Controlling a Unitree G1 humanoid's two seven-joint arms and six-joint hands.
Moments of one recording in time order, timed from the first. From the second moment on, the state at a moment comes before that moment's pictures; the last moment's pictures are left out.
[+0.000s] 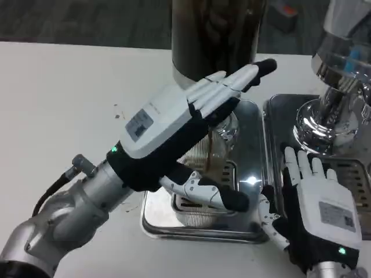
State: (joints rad) left arm -0.39 0.38 -0.18 0.50 0.61 -1.10 0.12; right arm 0.27 -0.13 0.40 -0.20 -1.07 0.38 -0.27
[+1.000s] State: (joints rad) left arm -0.39 0.42 -0.23 0.48 0.67 -1.08 0.23; right arm 0.19 -0.14 0.20 -0.14 -0.33 0.05 -0.05
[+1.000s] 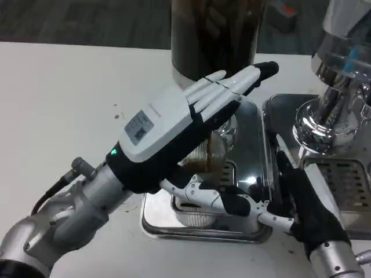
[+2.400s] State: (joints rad) left arm -0.36 0.43 -0.21 0.46 0.63 -1.05 0.23; right arm 0.05 -0.08 0.23 0.03 -0.28 -0.02 0.01
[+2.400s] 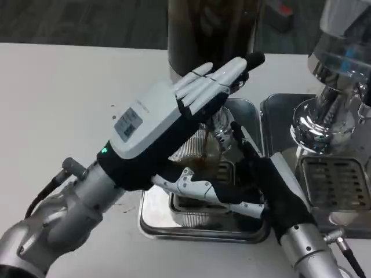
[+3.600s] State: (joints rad) left arm -0.09 0.55 0.06 0.62 0.29 -1.03 0.12; right arm 0.05 -0.09 0.24 0.03 -0.29 -0.03 0.02
